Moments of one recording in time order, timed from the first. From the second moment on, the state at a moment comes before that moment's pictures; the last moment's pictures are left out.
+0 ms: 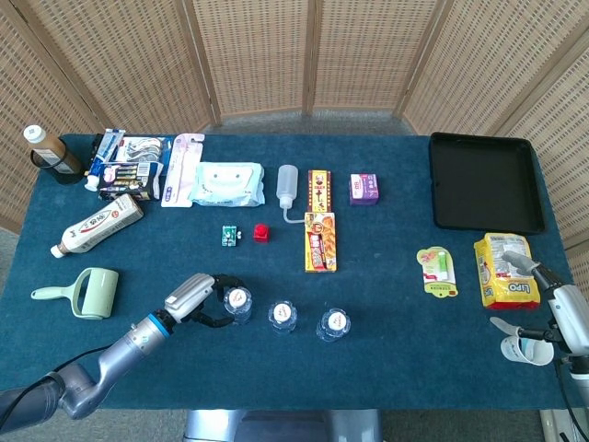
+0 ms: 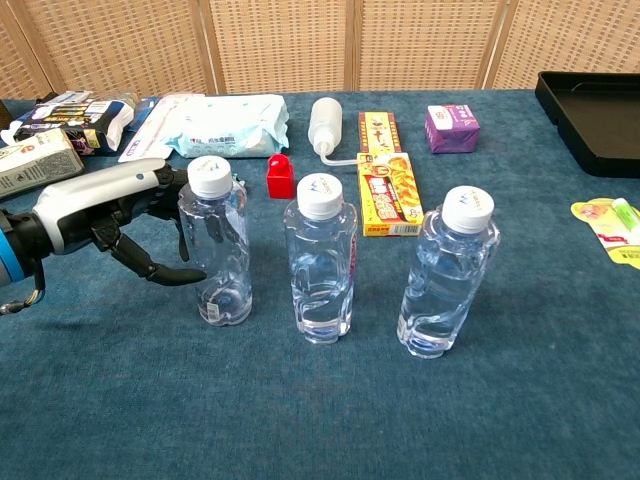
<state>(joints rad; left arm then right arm) -0.65 -1.58 0.06 -1.28 1.68 1.08 -0.72 0.19 -1.13 0.00 -1.25 -1.64 1.58 0.84</state>
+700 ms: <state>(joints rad) -0.65 -1.54 0.09 -1.29 1.70 1.13 -0.73 0.19 -1.12 0.00 -1.25 -1.66 1.58 0.86</state>
